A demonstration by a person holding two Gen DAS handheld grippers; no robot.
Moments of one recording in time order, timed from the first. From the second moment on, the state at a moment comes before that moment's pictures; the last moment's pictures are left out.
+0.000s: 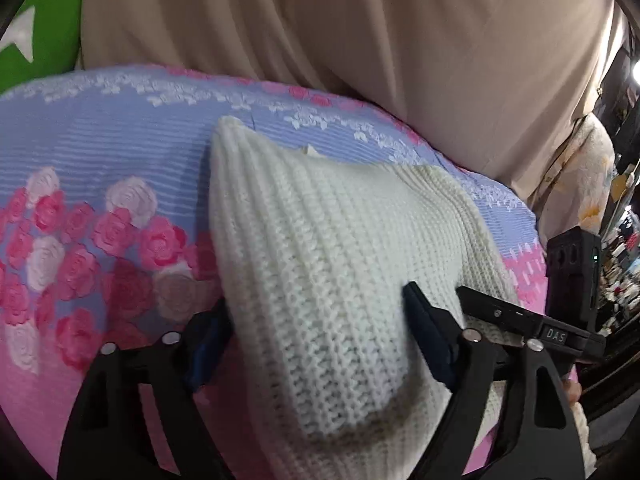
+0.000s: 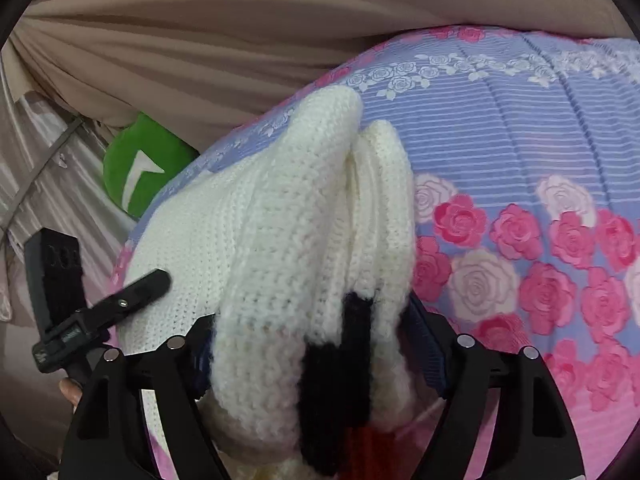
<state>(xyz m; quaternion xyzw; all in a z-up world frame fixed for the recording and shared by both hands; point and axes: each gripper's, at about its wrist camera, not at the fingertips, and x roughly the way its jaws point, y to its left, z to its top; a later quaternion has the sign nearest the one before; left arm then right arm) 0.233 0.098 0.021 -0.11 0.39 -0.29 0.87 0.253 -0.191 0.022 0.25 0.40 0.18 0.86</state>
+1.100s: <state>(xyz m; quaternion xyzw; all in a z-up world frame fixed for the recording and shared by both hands) 0.160 0.050 0.009 0.06 0.37 -0.14 0.92 0.166 -0.190 0.037 0.04 0.36 0.08 0.93</state>
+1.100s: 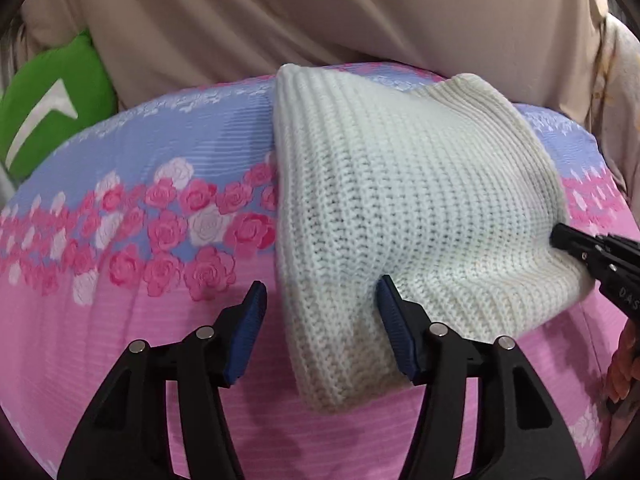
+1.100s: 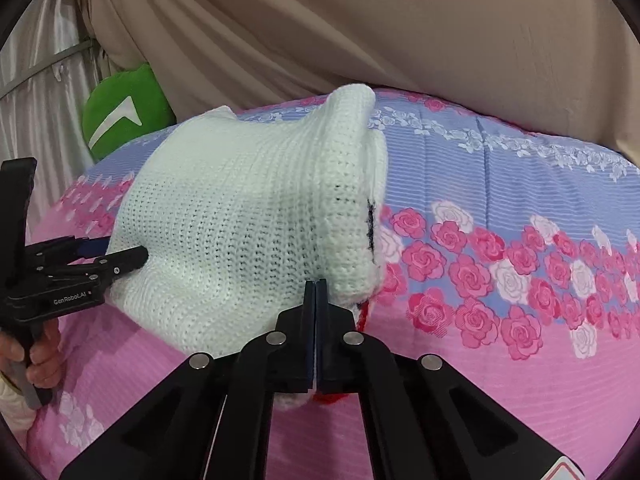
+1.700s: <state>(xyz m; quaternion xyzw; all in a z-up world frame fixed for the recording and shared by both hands) 0.066 0.009 0.007 0.04 0.30 -0.05 0.95 0.071 -0.169 0.025 0.04 0.33 -0.04 0.94</state>
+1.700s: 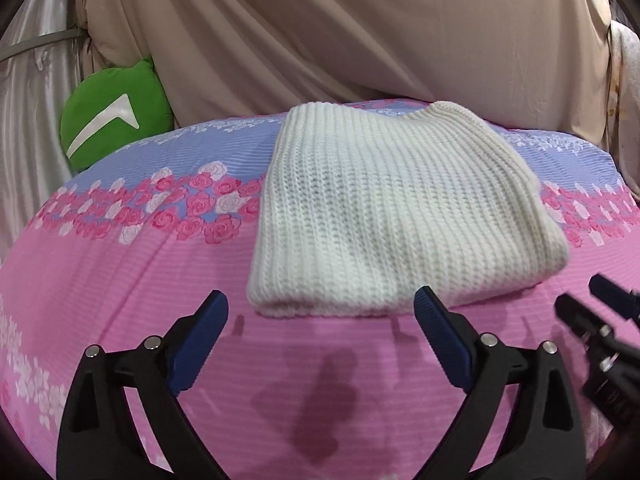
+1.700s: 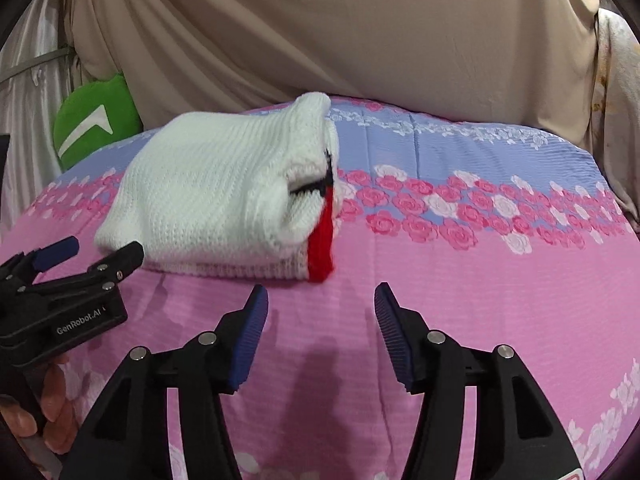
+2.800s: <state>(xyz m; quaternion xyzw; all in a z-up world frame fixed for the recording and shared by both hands) 0.054 -0.010 -0.007 0.08 0.32 -0.01 0.94 0.064 -0.155 0.010 0.03 0.36 -0.08 0.93</state>
